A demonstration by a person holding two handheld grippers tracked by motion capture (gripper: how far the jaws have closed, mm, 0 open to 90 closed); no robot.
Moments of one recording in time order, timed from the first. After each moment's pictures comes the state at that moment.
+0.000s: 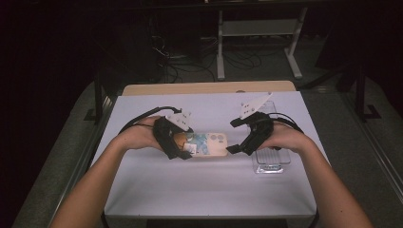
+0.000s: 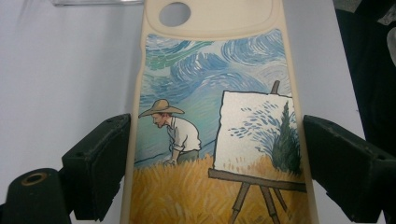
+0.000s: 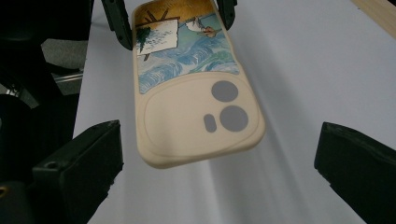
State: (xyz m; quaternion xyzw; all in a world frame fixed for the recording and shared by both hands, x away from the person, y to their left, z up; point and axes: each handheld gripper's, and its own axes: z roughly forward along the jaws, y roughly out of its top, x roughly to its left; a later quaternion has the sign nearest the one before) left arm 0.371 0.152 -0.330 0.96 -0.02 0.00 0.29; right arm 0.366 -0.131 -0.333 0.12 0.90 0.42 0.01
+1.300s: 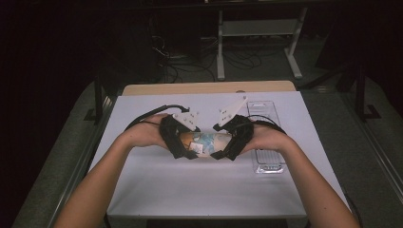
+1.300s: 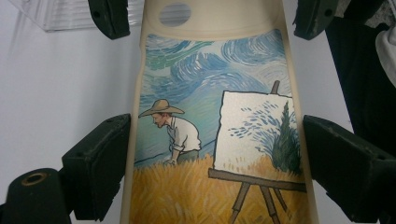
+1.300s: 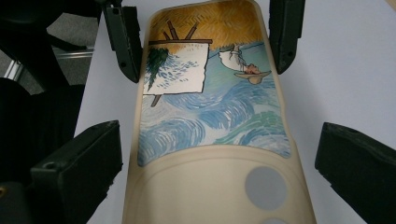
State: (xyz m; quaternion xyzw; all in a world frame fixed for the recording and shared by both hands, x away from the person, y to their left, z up) left arm 0.369 0.132 -0.321 0.95 -0.04 0.00 0.30; right arm 0.364 -0.081 -0.336 0.05 0.92 0.40 0.02
